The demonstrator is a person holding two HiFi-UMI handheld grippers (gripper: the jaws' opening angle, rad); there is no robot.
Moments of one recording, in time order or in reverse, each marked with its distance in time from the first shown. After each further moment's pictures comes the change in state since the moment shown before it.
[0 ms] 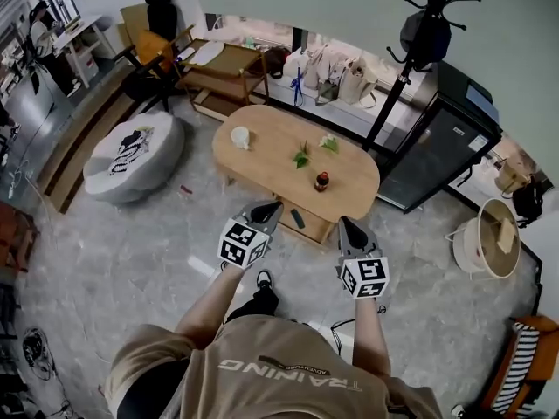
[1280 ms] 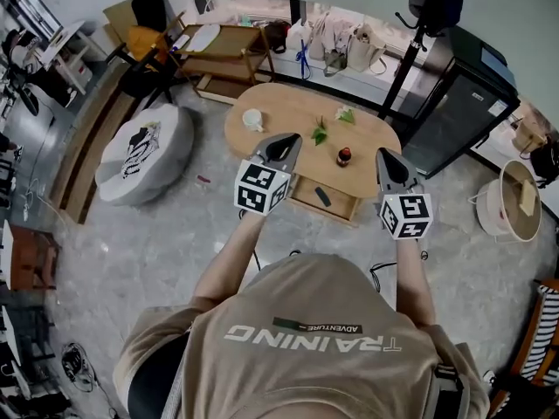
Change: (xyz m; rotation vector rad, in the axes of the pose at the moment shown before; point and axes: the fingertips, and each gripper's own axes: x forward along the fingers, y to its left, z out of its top) left arm 0.038 0.091 0.109 0.117 -0.096 0.014; right arm 0.078 -0.056 0.088 -0.080 -0.076 -0.120
